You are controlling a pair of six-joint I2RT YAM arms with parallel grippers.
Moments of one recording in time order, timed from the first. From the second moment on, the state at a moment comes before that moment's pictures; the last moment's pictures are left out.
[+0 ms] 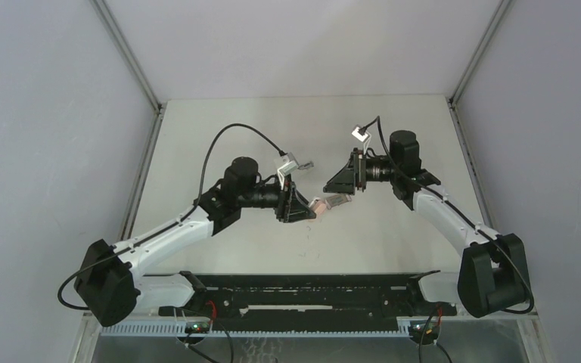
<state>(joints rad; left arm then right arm) -0.73 1.21 0.81 0.07 0.69 -0.31 0.28 1.29 0.84 0.05 -1.12 0.45</state>
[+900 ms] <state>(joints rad) -0.76 1.14 0.81 0.06 0.82 -0.37 0.42 1.17 0.81 0.02 -1.26 0.31</state>
